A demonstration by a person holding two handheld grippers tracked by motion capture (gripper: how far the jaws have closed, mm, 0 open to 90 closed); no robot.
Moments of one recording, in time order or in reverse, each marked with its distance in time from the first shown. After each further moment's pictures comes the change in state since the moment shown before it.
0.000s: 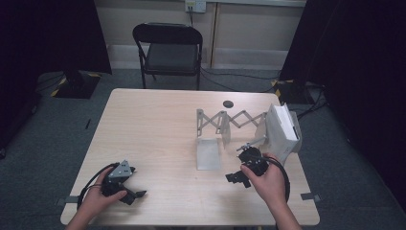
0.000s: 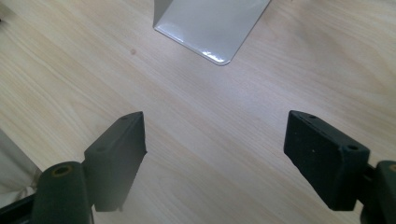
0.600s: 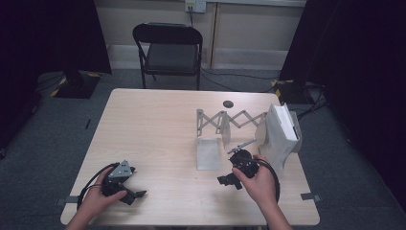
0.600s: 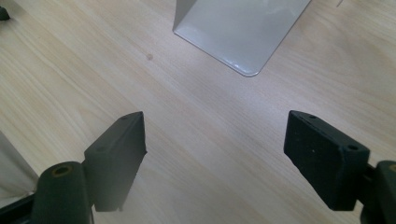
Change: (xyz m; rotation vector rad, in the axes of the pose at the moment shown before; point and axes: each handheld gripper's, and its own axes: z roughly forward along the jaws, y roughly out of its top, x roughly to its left) left arm 0.000 0.000 0.000 0.000 0.000 0.000; right arm 0.012 0.004 0.023 -0.004 0.036 -0.033
